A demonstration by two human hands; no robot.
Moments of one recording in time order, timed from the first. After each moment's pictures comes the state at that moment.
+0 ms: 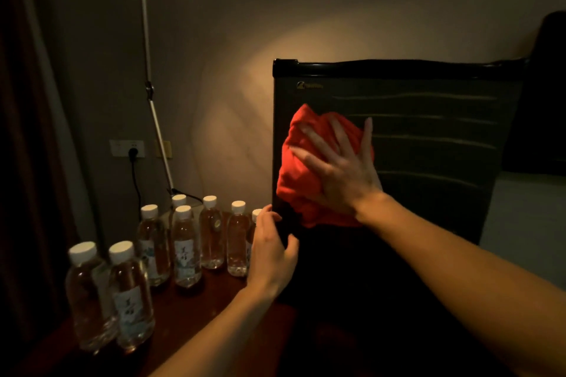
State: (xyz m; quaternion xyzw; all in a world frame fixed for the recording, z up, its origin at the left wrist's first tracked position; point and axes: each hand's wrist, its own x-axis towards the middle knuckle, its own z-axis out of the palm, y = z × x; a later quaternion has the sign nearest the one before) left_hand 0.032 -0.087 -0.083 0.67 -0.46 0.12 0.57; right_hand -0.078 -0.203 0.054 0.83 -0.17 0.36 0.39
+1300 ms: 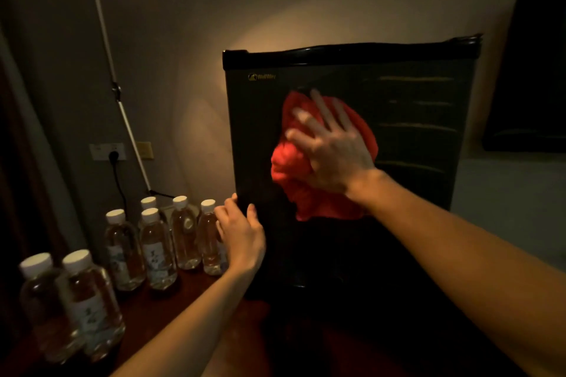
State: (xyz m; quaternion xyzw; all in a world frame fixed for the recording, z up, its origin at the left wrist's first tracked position) left_hand 0.020 -0.126 -0.062 0.74 -0.28 0.12 0.60; right_hand -0.123 -0.230 0.079 0.85 -0.15 0.37 0.34
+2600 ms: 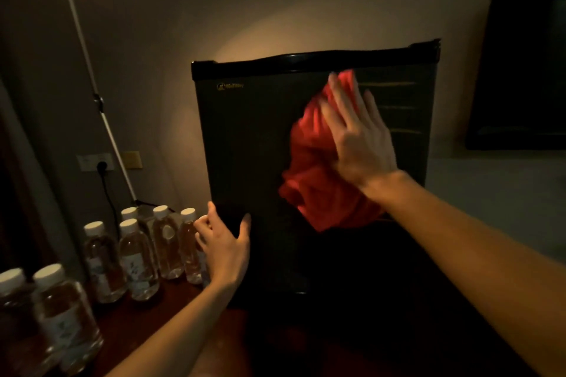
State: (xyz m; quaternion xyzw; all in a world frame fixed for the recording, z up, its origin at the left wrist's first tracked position) left_hand 0.000 -0.127 -0.064 0.77 -0.27 0.10 0.57; right_hand -0.189 -0.262 0.089 0.81 -0.23 0.45 0.29
